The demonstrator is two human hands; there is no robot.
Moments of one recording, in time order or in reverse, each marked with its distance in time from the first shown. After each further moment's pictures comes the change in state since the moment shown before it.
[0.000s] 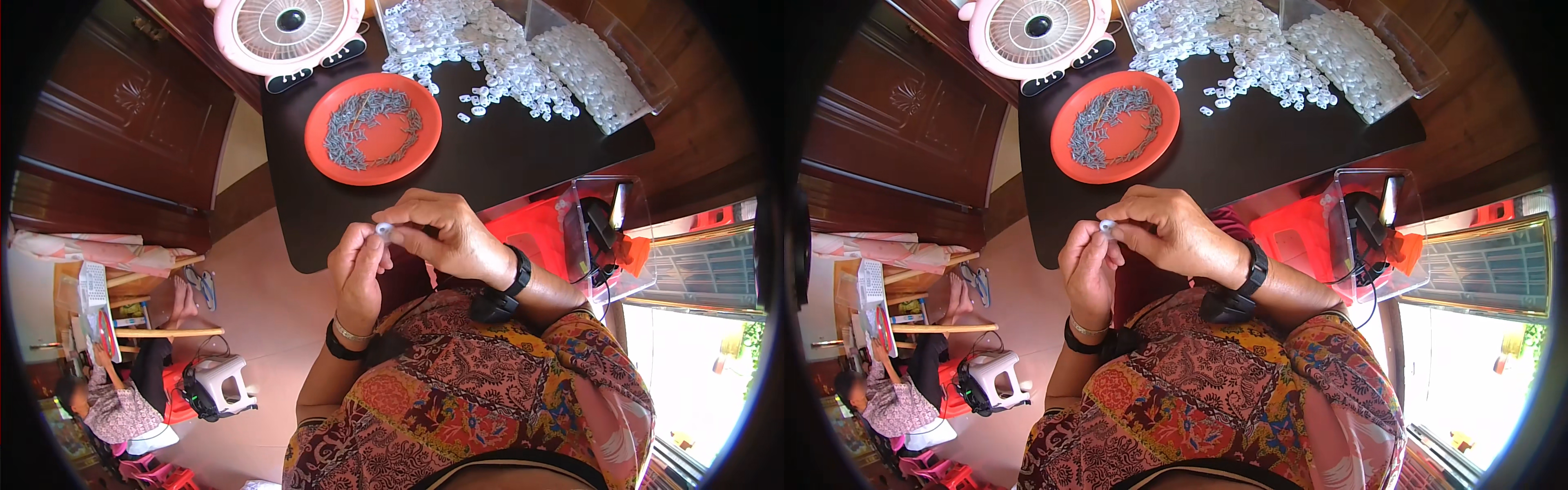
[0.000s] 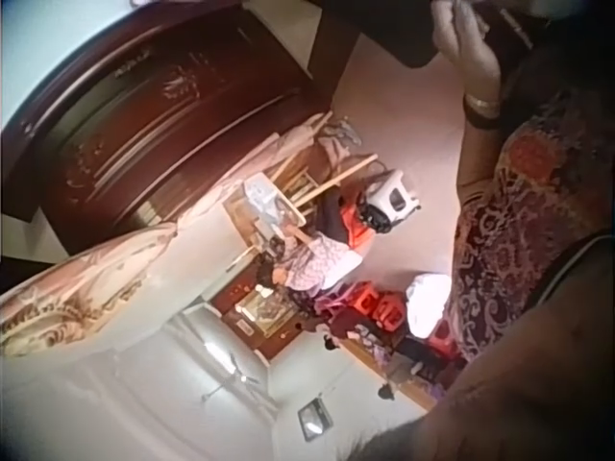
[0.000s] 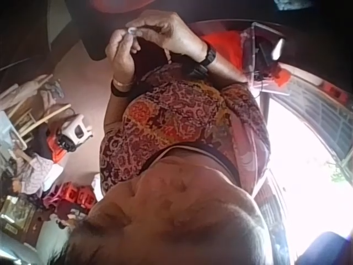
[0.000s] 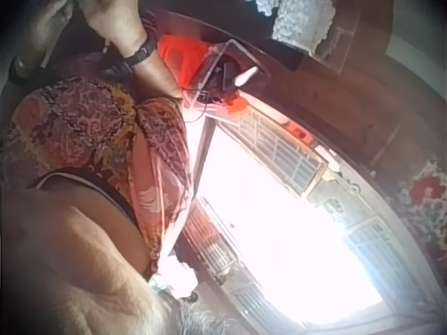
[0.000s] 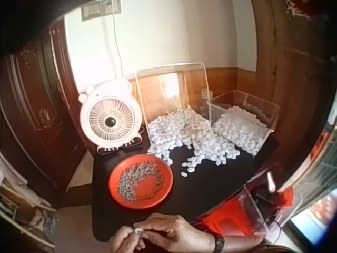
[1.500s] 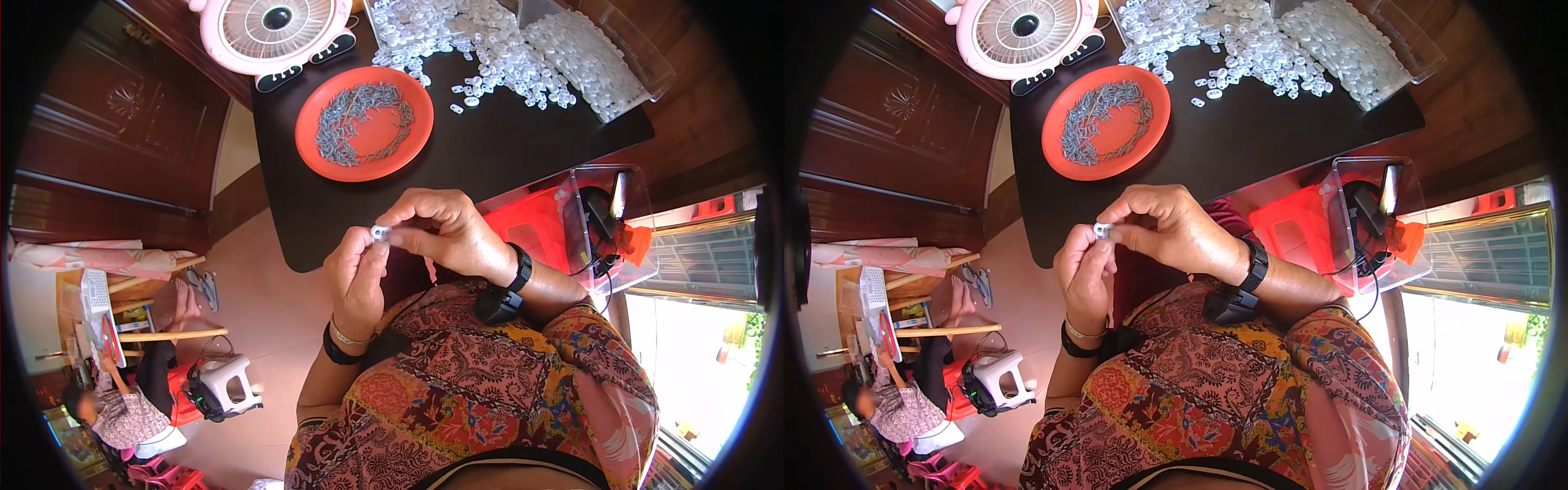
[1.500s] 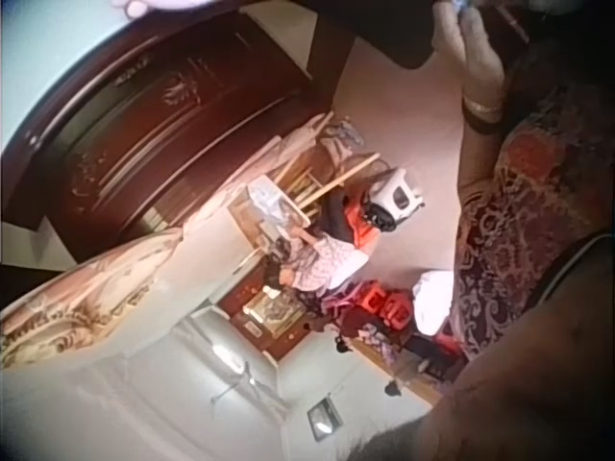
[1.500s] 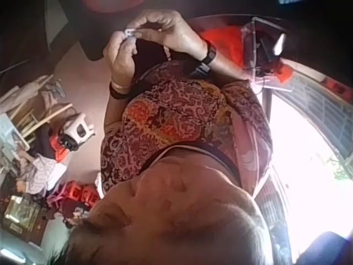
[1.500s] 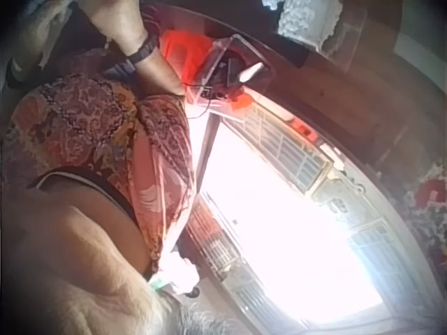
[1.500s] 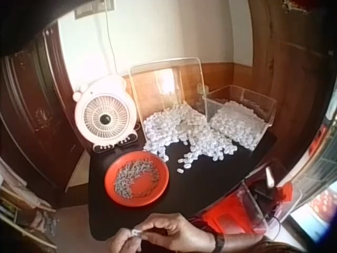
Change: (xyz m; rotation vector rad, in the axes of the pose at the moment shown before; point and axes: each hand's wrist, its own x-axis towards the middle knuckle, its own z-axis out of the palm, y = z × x) left_hand -0.002 0.013 0.010 0.234 -0.048 0.029; right_hand -0.007 0.004 -0.005 0.237 0.031 0.093
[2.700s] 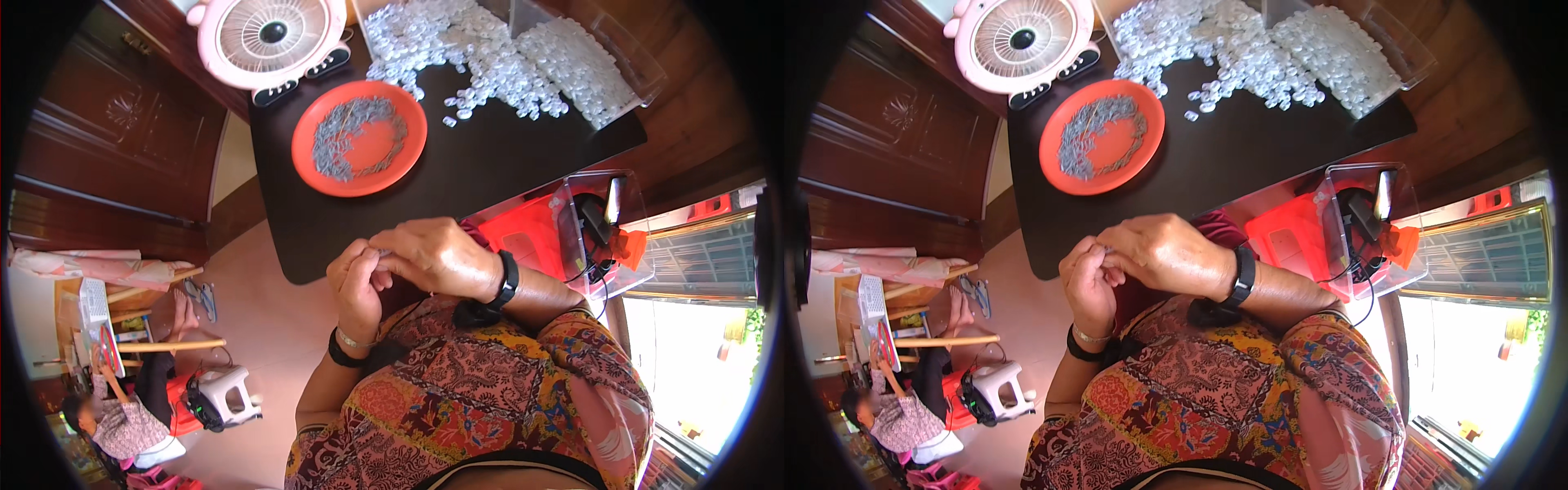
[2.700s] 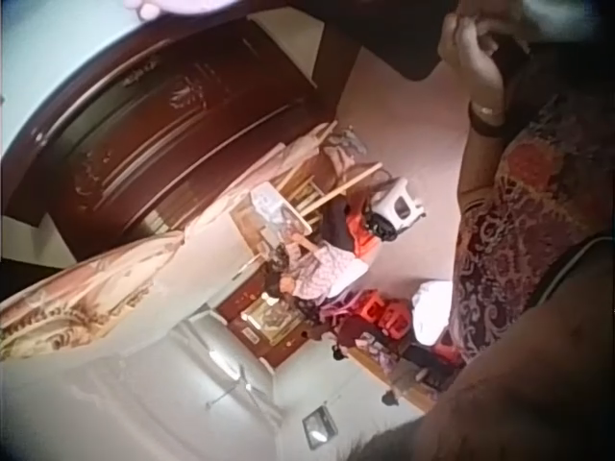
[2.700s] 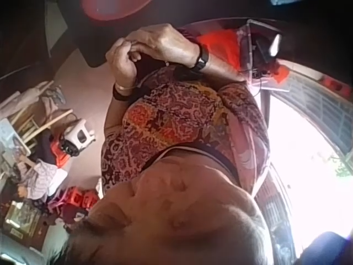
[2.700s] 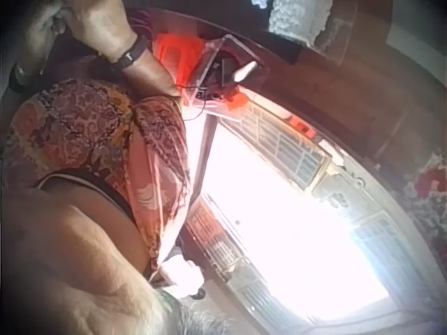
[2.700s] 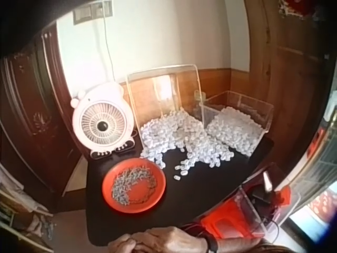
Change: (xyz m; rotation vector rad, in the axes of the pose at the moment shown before) left_hand 0.008 -0.008 0.010 -0.269 0.079 -0.188; right_hand 0.001 -0.001 -0.002 -0.625 -0.062 -0.309
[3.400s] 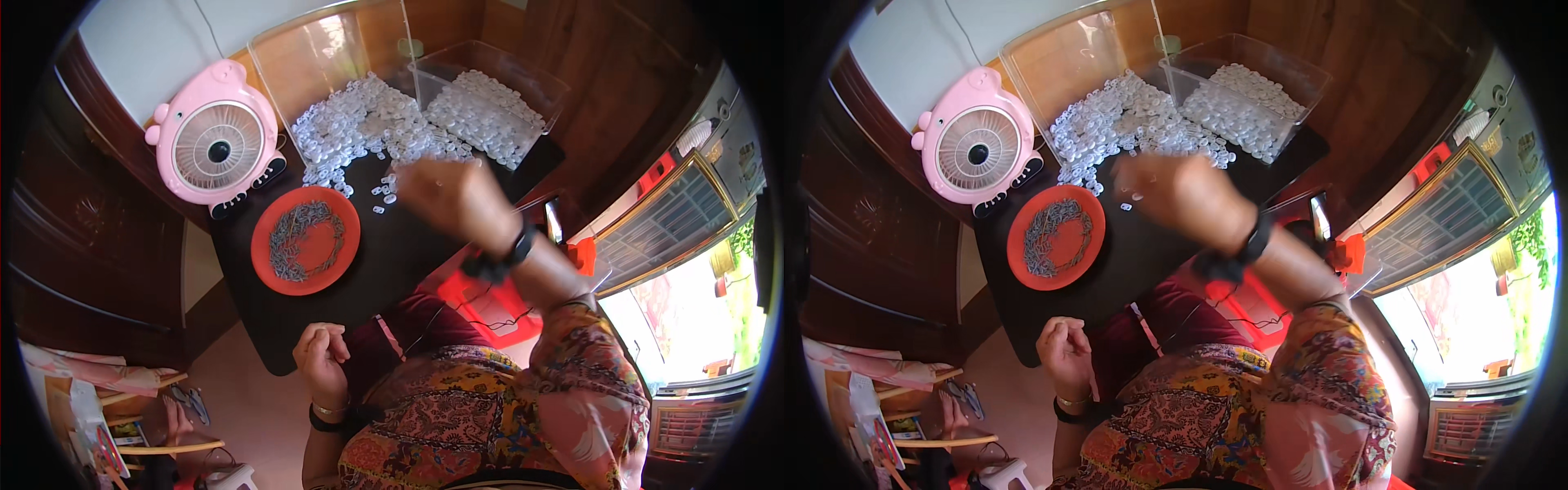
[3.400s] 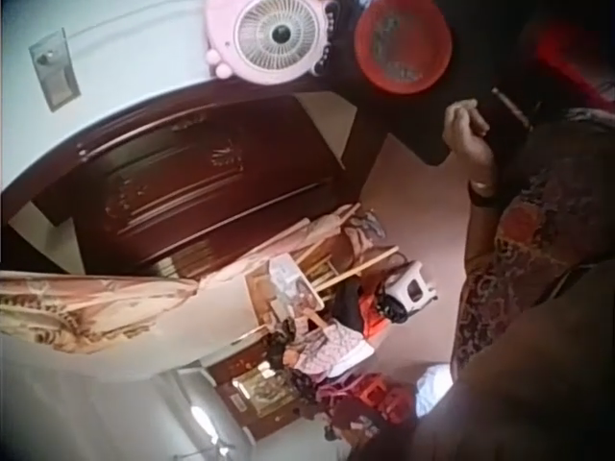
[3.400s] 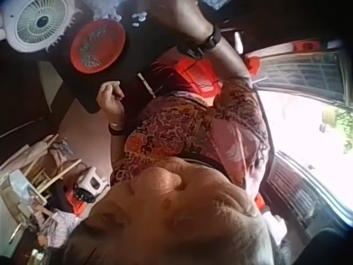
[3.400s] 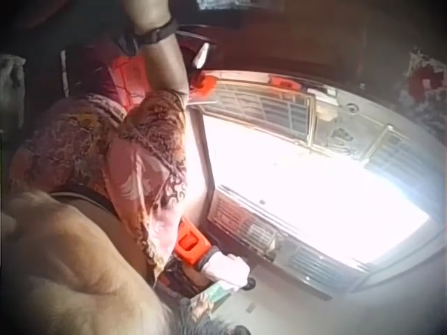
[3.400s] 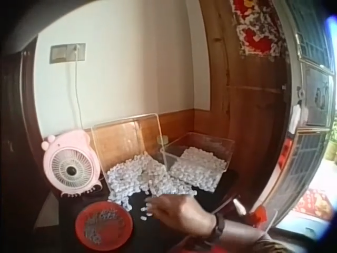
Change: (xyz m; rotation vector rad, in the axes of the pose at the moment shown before) left_hand 0.013 -0.008 -0.009 -0.082 -0.026 0.092; right_hand 0.039 0.026 -0.139 -0.557 0.219 0.108
